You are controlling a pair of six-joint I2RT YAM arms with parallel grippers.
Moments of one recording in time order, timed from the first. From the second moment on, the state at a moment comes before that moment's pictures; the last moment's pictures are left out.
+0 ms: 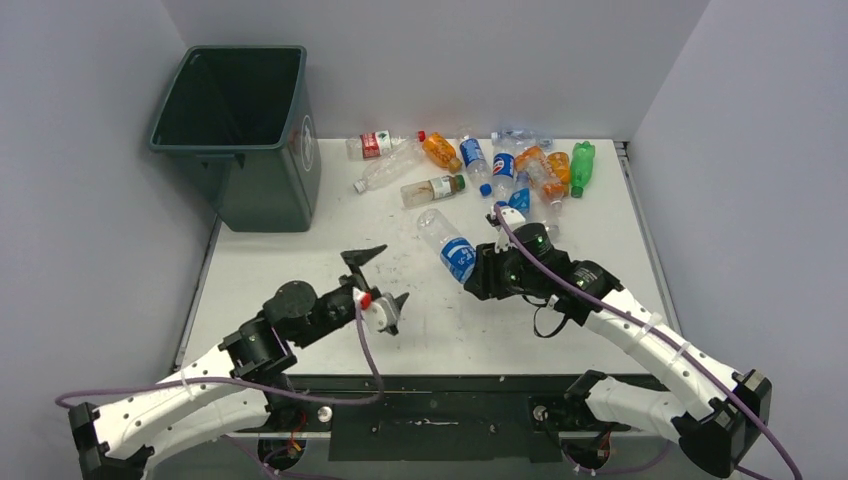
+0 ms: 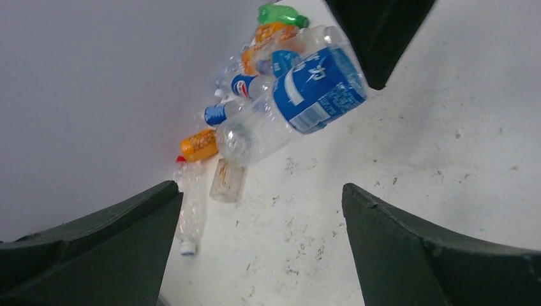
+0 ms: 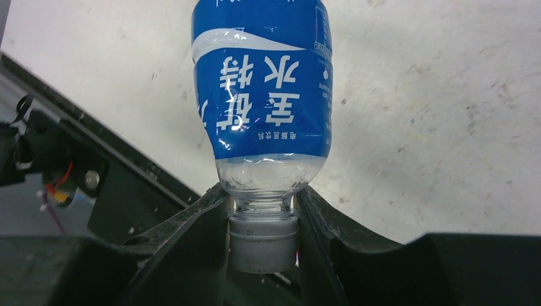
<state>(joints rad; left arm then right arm) -0.95 0.66 0.63 -0.01 -0.01 0.56 0.70 1.03 0.91 -0.56 -0.08 0.41</state>
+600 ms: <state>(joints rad) -1.23 0.93 0.69 -0.10 -0.28 1.17 0.72 1.11 1.15 -0.90 -0.45 0.30</state>
